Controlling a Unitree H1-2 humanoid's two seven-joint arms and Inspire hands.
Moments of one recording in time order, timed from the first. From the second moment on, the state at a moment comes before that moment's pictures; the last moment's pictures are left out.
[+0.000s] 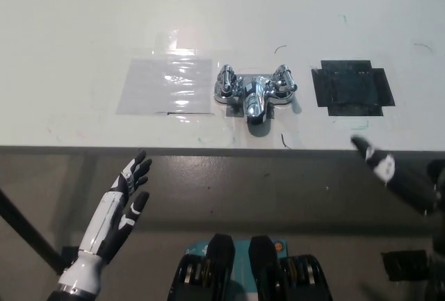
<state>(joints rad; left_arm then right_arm) -0.04 0.17 -0.04 0.00 0.06 -0.26 -0.11 -0.13 -0.15 0.11 -0.46 -0.29 -0.16 -0.27</state>
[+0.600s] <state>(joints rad) -0.01 0.17 -0.03 0.00 0.06 -0.28 -0.11 0.02 -0.09 0.12 -0.01 -0.21 -0.27 -0.21</state>
